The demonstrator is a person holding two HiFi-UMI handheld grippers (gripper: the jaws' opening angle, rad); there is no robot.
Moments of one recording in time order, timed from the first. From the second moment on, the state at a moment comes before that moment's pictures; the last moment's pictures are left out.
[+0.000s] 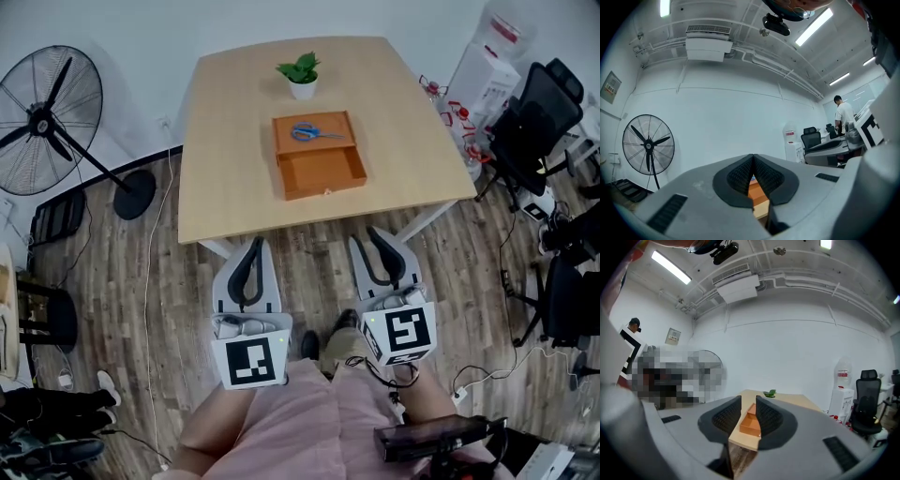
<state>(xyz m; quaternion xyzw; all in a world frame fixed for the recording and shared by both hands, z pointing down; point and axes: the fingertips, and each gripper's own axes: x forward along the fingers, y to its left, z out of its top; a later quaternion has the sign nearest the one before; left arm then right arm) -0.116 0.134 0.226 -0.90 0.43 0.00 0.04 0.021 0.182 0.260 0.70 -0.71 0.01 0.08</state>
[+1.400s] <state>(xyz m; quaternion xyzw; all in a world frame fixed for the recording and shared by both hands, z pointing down) 0.039 -0.047 0.228 -0.85 0.52 -0.06 0.05 0.174 -0.048 0.264 0.60 -0.80 0.03 0.05</state>
